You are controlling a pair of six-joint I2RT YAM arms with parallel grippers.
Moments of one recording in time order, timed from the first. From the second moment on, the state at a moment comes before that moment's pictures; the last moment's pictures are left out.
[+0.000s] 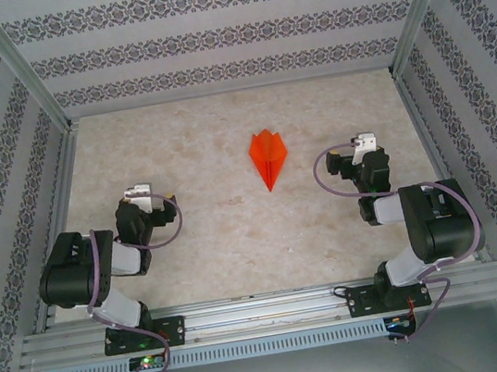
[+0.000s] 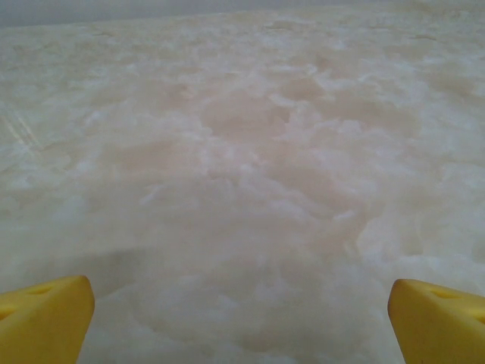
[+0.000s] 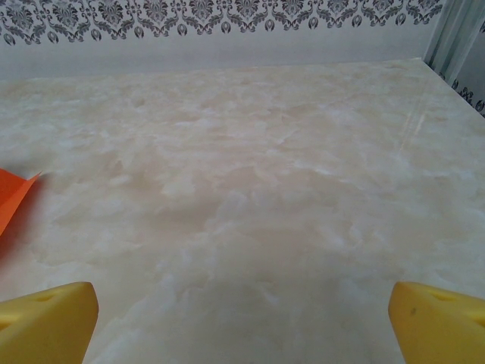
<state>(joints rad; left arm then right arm) -0.03 1.60 0.24 1.00 0.01 0.03 -0.01 1.53 0.35 0.87 0.01 0.07</state>
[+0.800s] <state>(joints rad) 0.02 1.60 0.39 0.88 0.01 0.01 -0.01 1.53 0.35 0.87 0.01 0.05</state>
